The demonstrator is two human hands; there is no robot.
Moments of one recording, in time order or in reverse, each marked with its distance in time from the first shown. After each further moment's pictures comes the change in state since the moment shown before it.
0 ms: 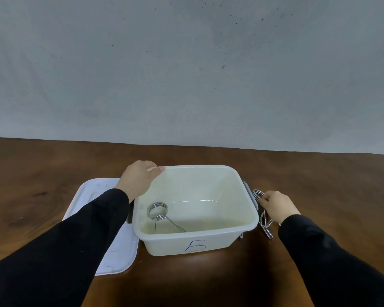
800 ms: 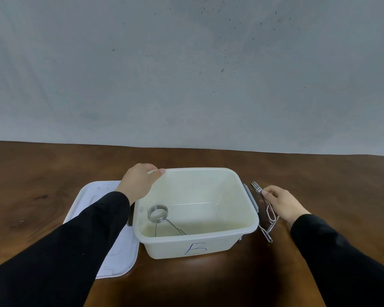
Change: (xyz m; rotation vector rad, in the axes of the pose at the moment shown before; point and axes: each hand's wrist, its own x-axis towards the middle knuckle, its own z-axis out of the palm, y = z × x) left_hand -0.002 0.002 -0.002 0.005 0.007 0.000; right_hand -0.009 0.004 -0.023 0.390 -0.021 -0.130
